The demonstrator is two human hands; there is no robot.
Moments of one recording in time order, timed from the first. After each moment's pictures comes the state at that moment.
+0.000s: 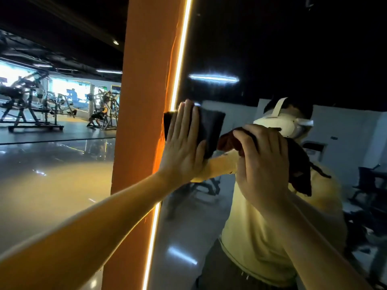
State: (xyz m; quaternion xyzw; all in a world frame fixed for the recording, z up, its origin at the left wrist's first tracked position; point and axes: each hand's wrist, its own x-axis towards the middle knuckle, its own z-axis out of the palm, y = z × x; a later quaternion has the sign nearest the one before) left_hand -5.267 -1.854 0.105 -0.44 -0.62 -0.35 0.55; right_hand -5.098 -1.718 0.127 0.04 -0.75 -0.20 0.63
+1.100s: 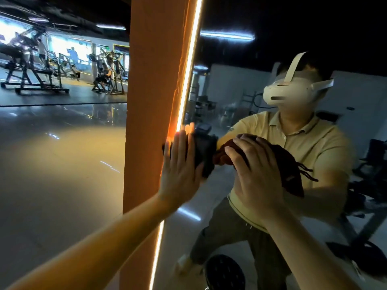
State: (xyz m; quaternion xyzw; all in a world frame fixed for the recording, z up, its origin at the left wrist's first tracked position) left_hand -5.237 -1.878 -0.063 -0.38 -0.71 -0.34 0.49; right_hand -5.093 -1.731 0.006 0.09 -0.83 -0.17 0.52
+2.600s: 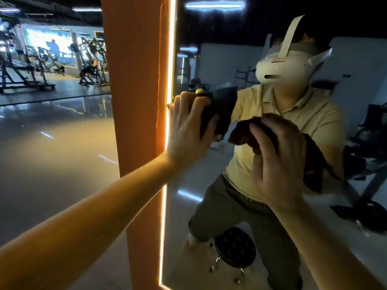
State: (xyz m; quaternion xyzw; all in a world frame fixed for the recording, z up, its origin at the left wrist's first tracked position) left_hand -5.243 -1.860 -0.089 -0.45 -0.59 -0.43 0.51; right_hand -5.068 -1.723 -0.110 0.00 -0.80 -0.10 0.59
